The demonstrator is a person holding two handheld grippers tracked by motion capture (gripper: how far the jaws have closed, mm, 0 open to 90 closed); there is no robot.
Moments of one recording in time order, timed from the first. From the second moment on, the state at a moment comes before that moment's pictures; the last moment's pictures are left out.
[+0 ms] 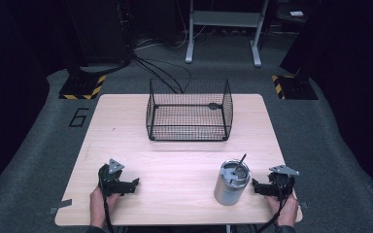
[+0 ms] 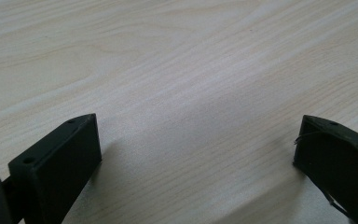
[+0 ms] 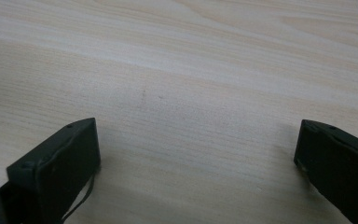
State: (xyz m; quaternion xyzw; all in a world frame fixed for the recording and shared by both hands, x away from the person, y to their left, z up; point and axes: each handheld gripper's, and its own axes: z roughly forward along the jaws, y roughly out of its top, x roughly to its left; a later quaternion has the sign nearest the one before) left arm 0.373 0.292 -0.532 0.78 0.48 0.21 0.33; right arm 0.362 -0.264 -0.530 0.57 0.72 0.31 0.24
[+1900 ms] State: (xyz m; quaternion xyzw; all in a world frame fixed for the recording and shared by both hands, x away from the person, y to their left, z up) left arm 0.372 0.292 -0.532 0.78 0.48 0.21 0.33; right arm 0.315 -0.263 -0.465 0.49 0.76 0.39 0.18
